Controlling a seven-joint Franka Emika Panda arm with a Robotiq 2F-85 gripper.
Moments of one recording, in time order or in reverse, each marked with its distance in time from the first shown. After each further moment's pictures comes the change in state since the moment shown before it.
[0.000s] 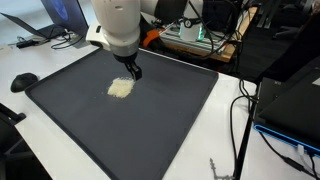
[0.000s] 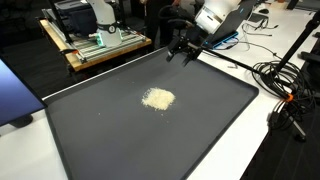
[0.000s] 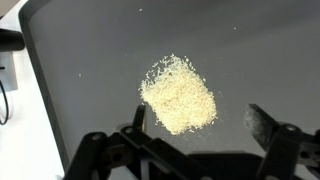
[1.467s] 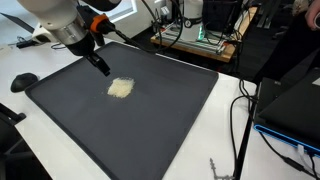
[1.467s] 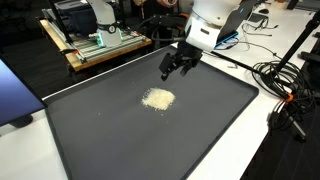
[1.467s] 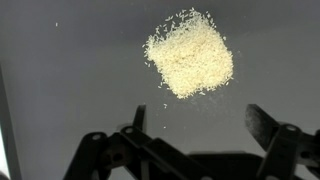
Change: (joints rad) arm -0.205 0.135 -0.019 0.296 0.230 -0.024 -0.496
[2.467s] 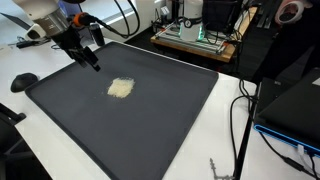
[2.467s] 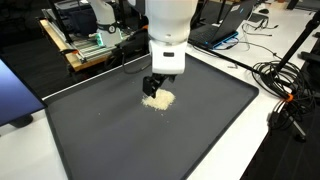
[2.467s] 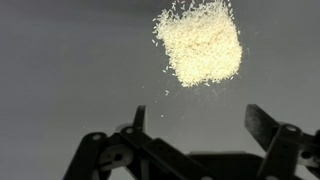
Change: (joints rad) arm -0.209 -0.006 0.050 -0.052 0.235 0.130 -0.463
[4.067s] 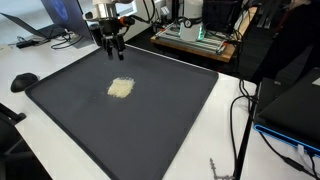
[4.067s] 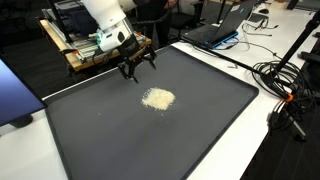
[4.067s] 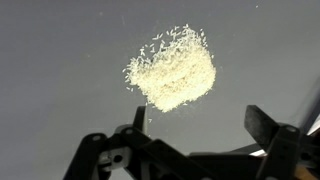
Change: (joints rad) arm -0.174 -0.483 0.129 -0.971 0.719 0.788 -0.544
